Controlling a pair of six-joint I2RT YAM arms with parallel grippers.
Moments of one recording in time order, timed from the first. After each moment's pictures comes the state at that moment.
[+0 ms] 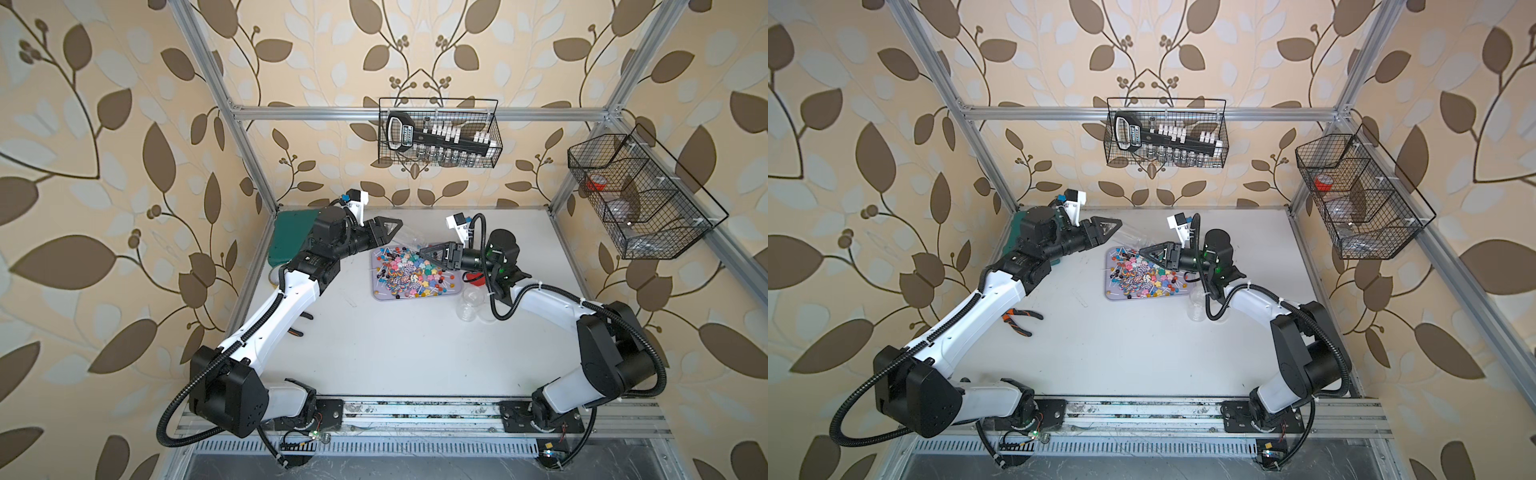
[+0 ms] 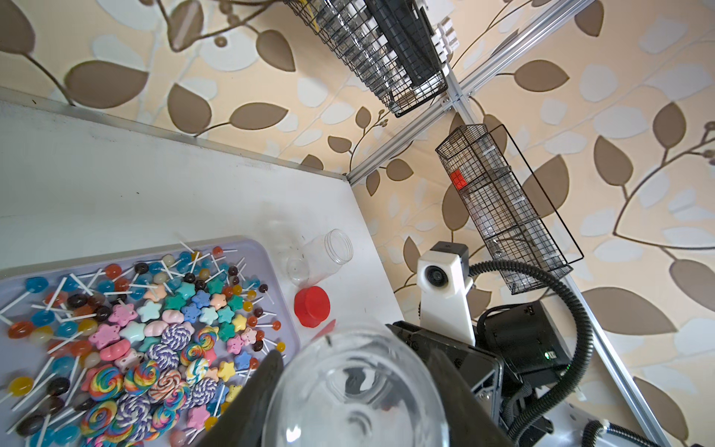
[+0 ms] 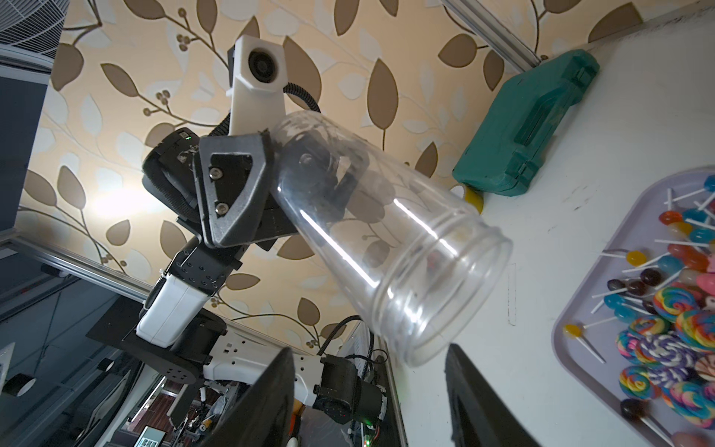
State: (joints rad) left arm -0.34 1.31 1.16 -0.06 0.52 -0.74; right arm 0.39 1.55 0.90 0.67 -0.91 1.01
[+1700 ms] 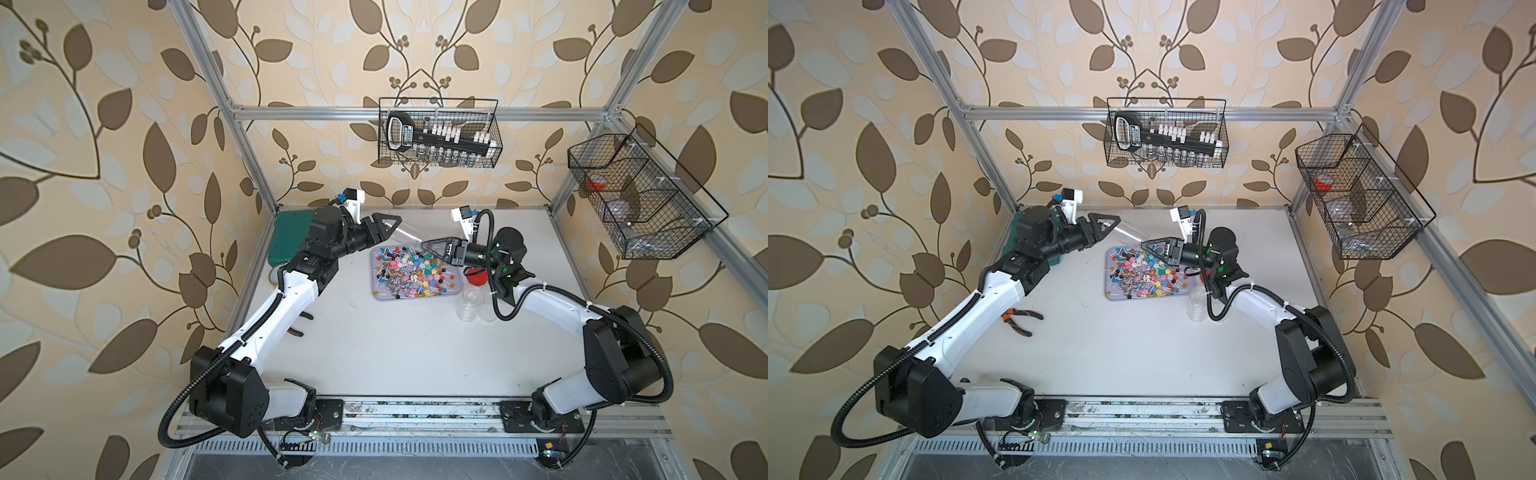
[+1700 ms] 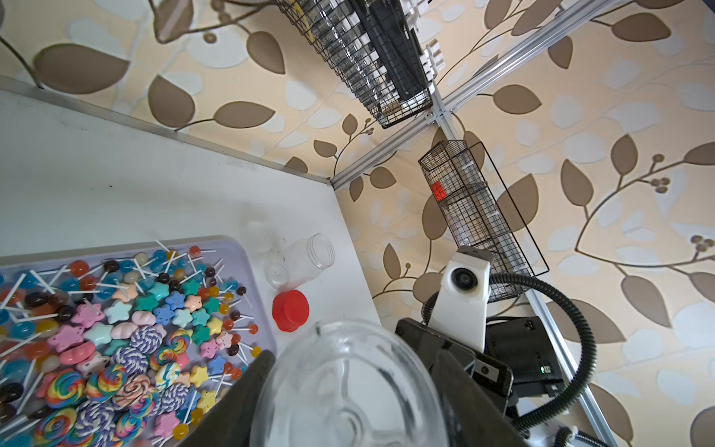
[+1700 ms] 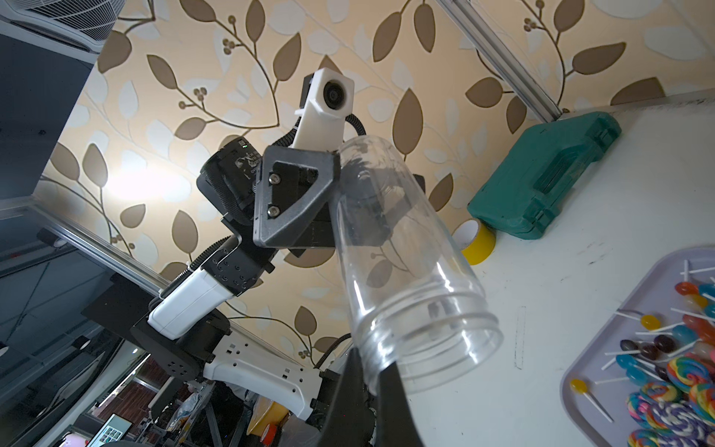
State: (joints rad) left arm -0.32 1.31 1.14 0.01 0.57 -0.84; right arm 0.39 1.53 0.92 0.77 -0.92 1.01
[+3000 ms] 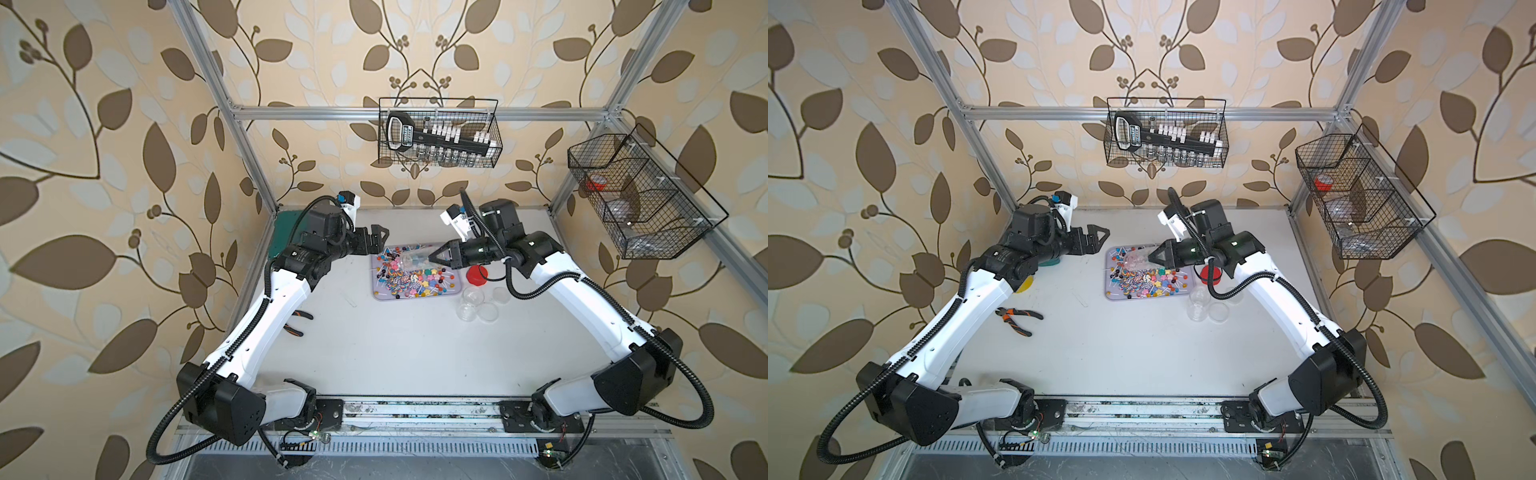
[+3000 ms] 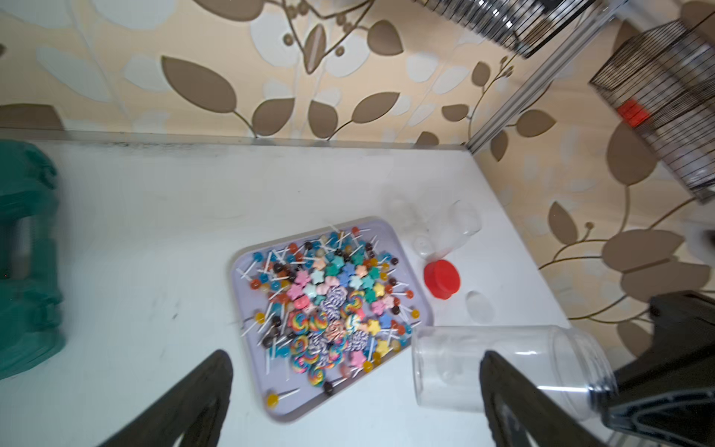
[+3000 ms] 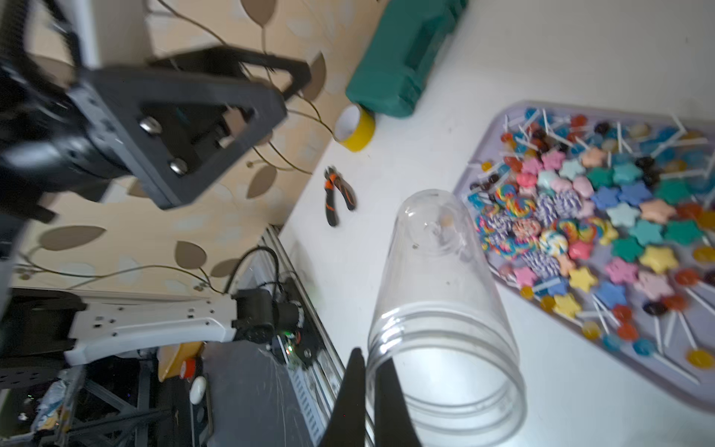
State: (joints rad) left arm -0.32 1.27 1.29 -0.54 0.19 -0.29; right arm 0.51 1.50 1.50 -0.81 -0.57 0.31
